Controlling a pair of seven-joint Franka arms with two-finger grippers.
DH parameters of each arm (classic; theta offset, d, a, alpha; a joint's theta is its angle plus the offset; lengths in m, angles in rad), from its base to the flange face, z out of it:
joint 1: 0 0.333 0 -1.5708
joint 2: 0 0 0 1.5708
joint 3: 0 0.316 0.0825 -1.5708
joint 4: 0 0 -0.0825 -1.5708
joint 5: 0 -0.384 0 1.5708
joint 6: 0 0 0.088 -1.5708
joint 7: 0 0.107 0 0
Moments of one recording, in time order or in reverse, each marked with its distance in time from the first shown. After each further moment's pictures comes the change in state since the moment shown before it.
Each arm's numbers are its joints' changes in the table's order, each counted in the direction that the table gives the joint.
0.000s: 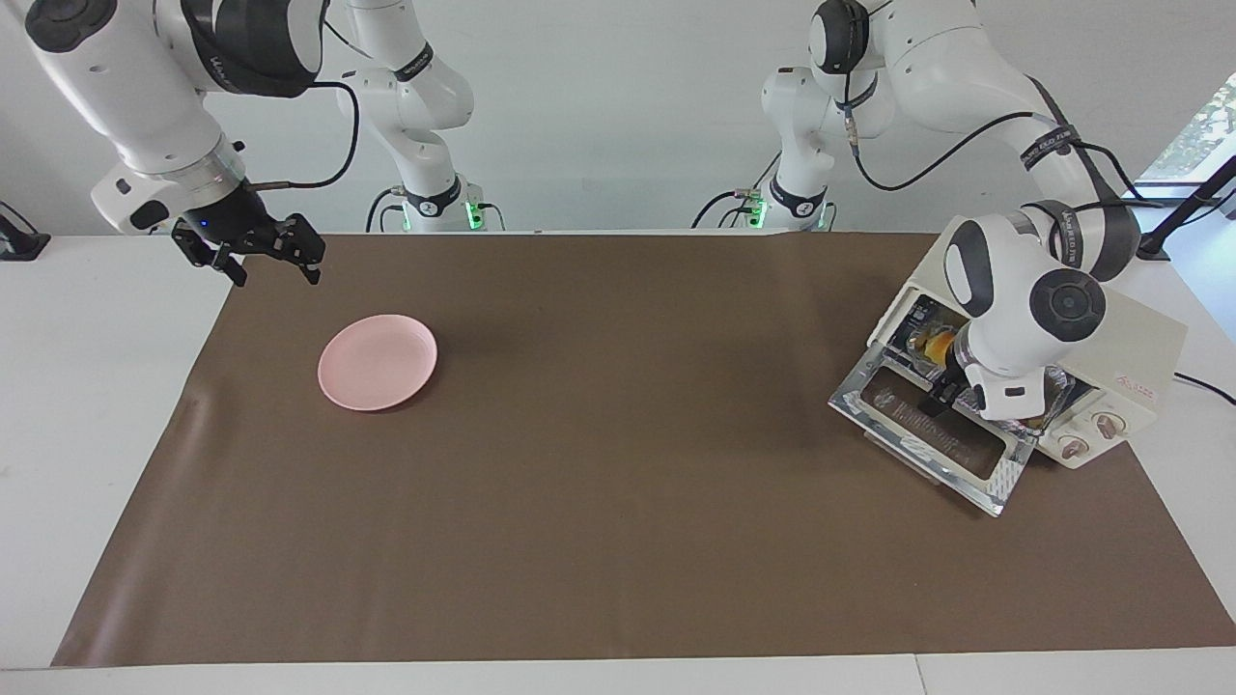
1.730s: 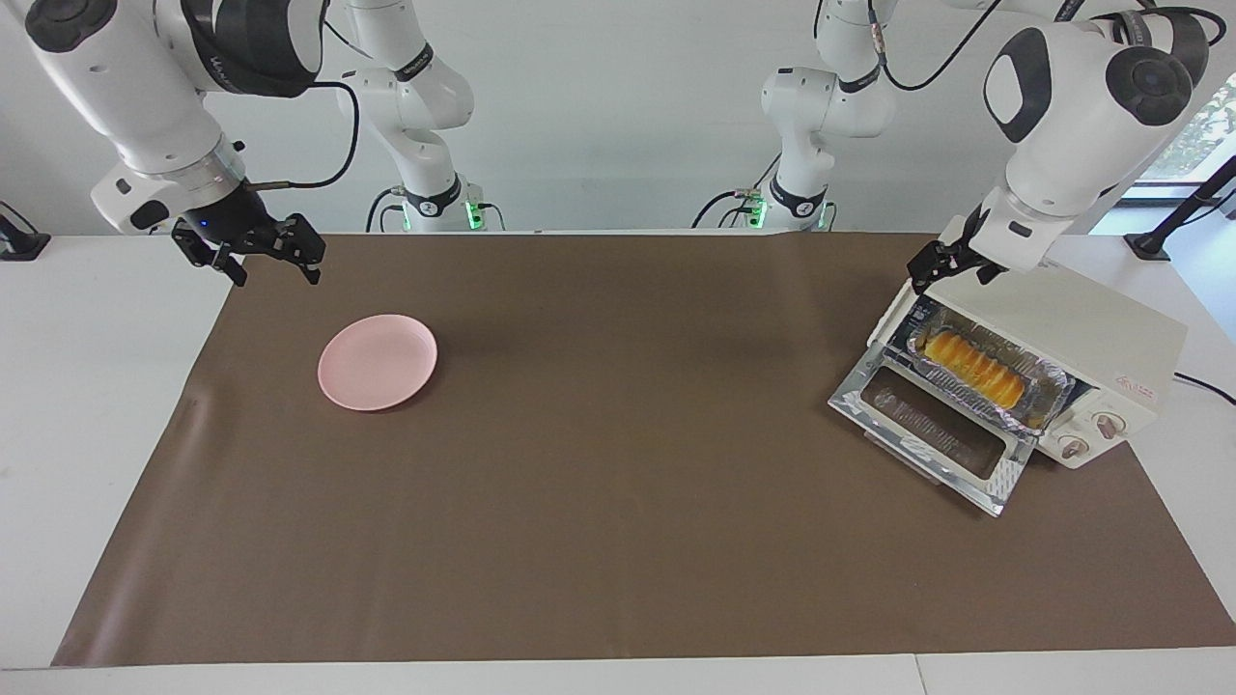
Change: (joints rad) left arm 0.195 -0.397 -0.292 0.072 0.010 0.206 0.601; right arm 0.000 0.000 0.000 0.000 0.000 0.000 0.000
